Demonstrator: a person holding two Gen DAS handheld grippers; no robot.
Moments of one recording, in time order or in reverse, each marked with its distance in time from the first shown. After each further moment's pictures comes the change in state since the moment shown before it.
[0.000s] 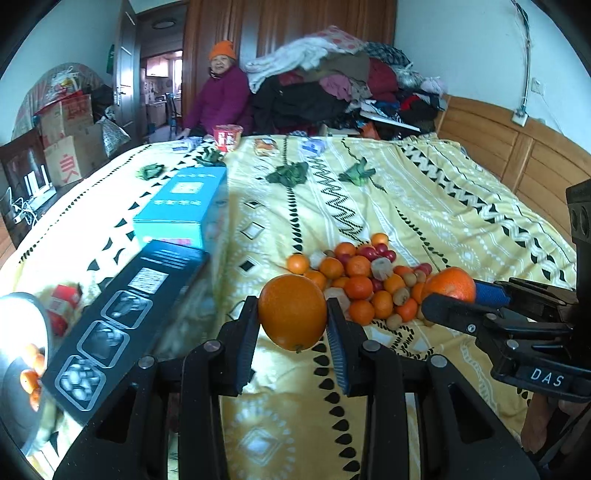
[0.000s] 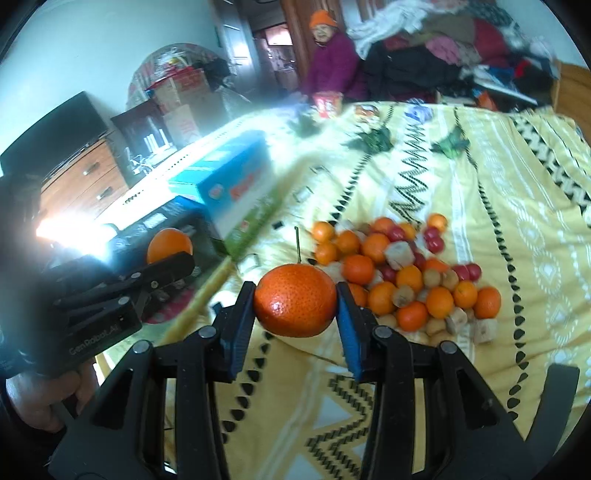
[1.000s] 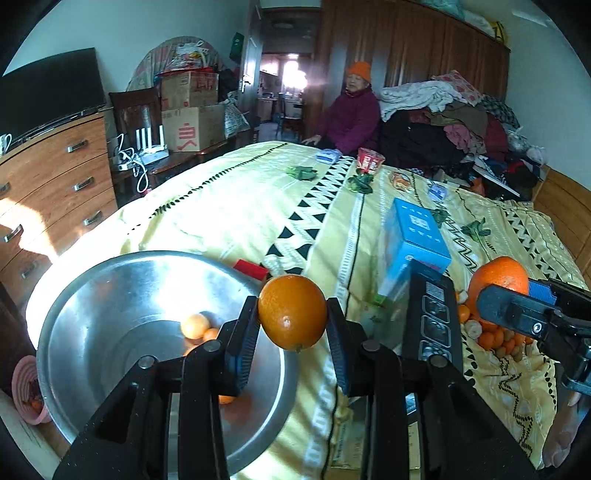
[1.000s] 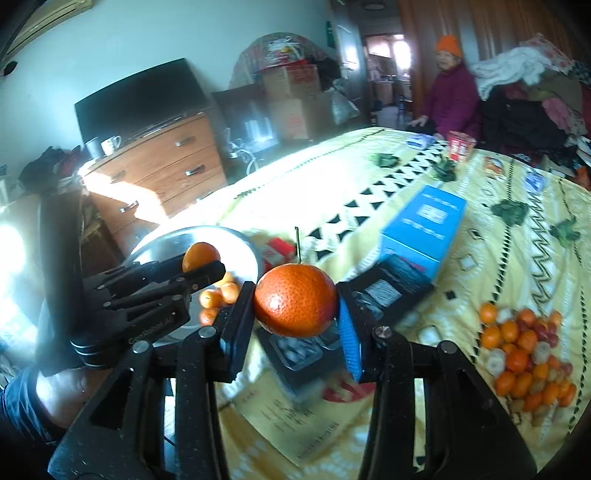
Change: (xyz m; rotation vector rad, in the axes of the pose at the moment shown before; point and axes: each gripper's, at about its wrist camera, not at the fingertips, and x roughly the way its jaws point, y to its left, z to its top) left arm -0.108 0.224 -0.027 -0.288 -0.063 0.308; right arm 0.042 0.222 0.058 -0.242 -0.004 0.279
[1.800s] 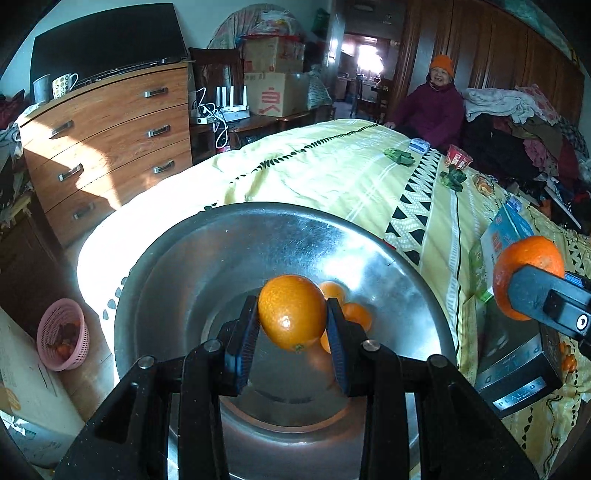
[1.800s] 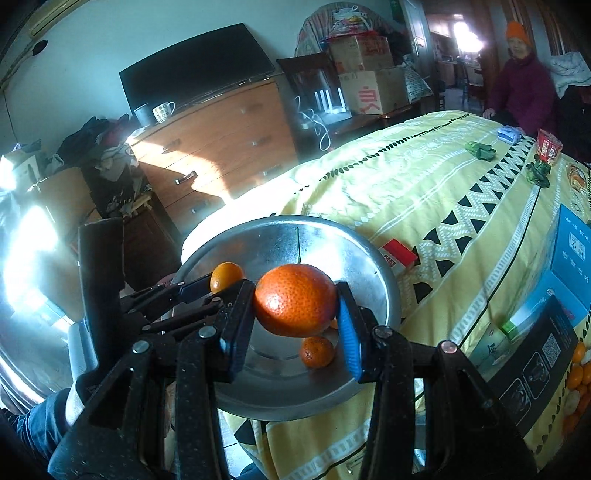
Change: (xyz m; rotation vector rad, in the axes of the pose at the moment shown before) left arm 0.018 0.120 -0.028 -0.168 0.097 0.220; right arm 0.090 0.093 0.021 -0.064 0.111 0.202
